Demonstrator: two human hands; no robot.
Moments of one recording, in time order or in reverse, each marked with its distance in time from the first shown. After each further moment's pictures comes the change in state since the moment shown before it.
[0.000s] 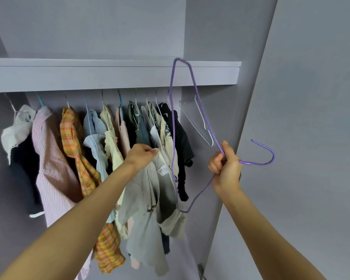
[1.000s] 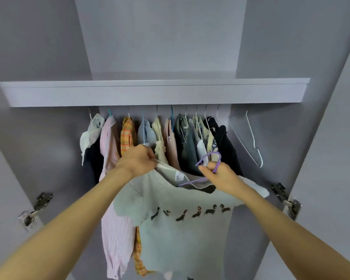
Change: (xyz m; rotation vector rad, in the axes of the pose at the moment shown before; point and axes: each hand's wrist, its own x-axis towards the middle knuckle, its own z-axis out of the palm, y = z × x) left_hand -0.036 -0.015 -0.112 0.624 0.185 0.012; right_hand 0.038 0.062 0.061 -1.122 -0.796 -0.245
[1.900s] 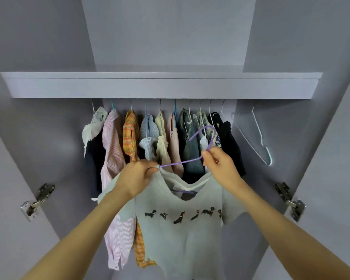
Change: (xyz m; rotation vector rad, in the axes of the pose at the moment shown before) left_hand -0.031 -0.024 0.043 -0.074 0.126 0.232; right_hand 0.007 -0.006 0.008 0.300 0.156 -0.025
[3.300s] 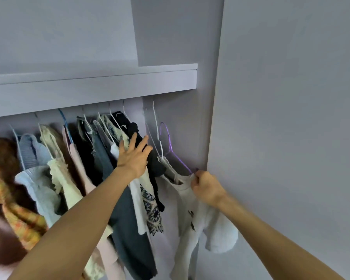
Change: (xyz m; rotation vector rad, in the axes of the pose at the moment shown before) left_hand 0.164 0.134 0.145 0.562 -0.283 0.405; right_hand -0.071 0.034 -0.122 -0.629 0.125 0.673
